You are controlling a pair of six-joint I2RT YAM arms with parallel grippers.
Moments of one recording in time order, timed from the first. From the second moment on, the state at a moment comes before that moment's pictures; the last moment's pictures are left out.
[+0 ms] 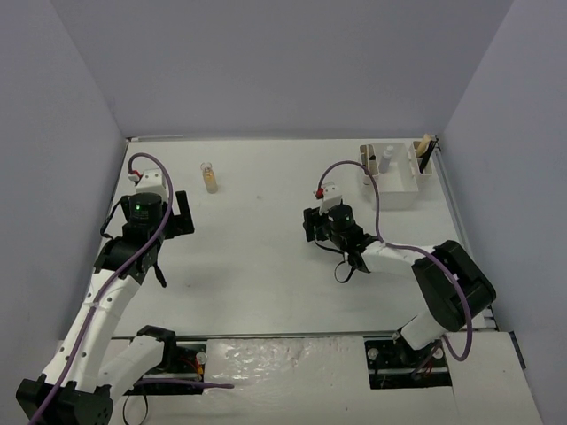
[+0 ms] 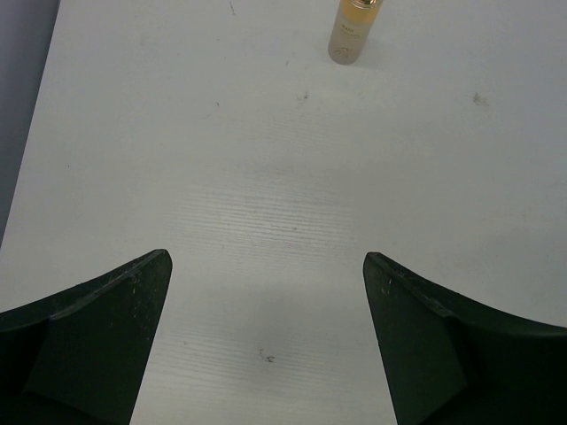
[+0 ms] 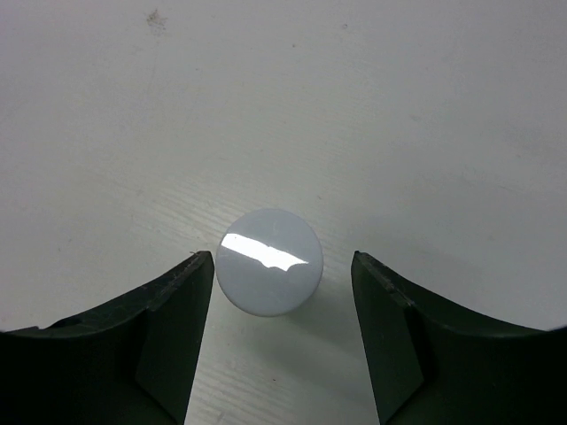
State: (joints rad) left arm -0.22 0.90 0.93 -0.61 -0.27 -0.23; right arm 0.58 1.53 0.62 0.47 0.11 0.13
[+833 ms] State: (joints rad) left arm -0.22 0.90 0.93 -0.61 -0.27 -0.23; right arm 0.40 1.28 0.79 0.24 0.18 0.07
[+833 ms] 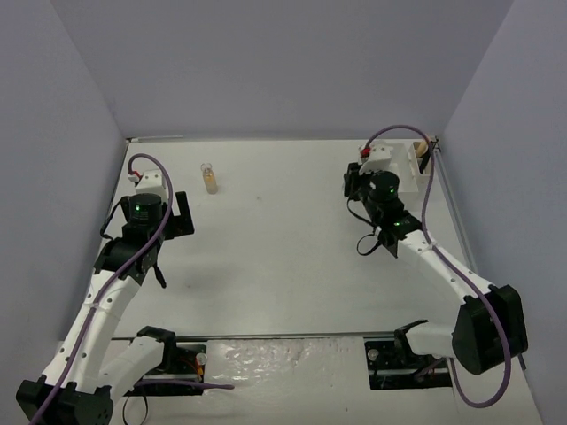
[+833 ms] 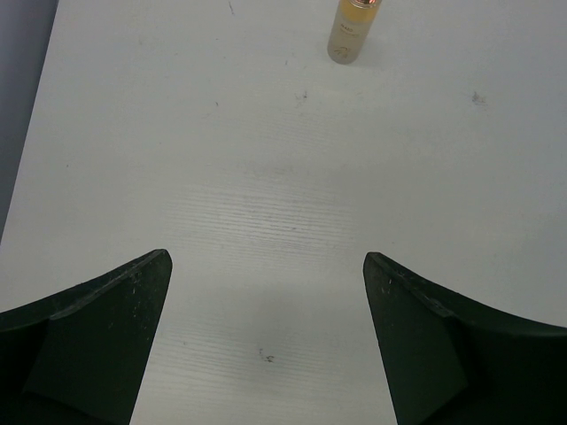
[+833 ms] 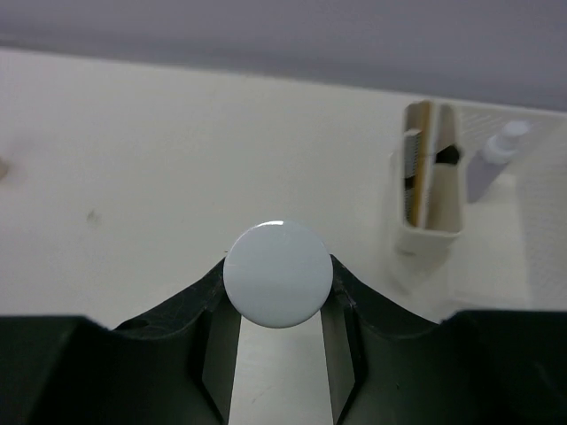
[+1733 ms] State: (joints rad) left arm -0.21 0.89 0.93 -0.61 -0.21 -0.23; right arm -0.05 1.84 1.19 0.24 0.06 0.07
